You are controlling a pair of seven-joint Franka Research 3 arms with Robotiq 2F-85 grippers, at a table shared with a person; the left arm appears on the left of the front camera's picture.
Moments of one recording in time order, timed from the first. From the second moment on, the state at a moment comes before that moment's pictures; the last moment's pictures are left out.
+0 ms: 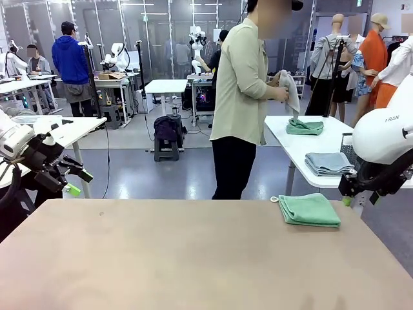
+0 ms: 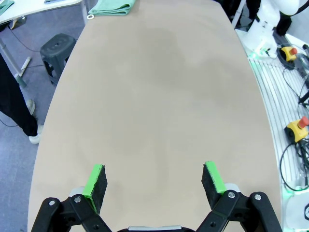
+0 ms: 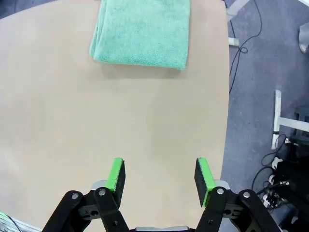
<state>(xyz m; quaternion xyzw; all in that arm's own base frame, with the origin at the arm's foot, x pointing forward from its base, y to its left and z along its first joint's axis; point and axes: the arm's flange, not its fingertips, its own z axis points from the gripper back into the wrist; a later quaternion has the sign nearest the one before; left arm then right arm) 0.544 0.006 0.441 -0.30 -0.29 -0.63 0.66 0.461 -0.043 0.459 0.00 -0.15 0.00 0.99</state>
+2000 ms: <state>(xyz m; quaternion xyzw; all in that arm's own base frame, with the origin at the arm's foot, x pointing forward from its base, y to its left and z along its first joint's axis) 0.550 0.046 0.528 -0.27 -0.33 -0.63 0.65 0.380 -0.047 0.613 0.01 -0.19 0.01 0.98</state>
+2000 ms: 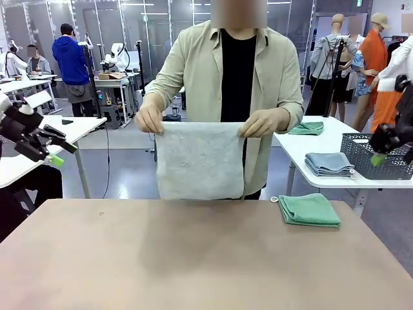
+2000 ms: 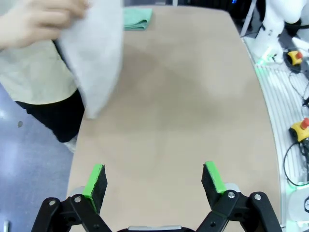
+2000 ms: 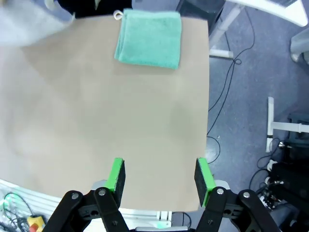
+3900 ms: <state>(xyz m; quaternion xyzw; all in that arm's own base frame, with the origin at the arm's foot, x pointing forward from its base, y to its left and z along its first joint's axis) 0.513 0.021 0.615 -0.20 -0.32 -0.66 0.65 0.316 0.033 0.696 -0.01 -0.26 0.21 0.94</state>
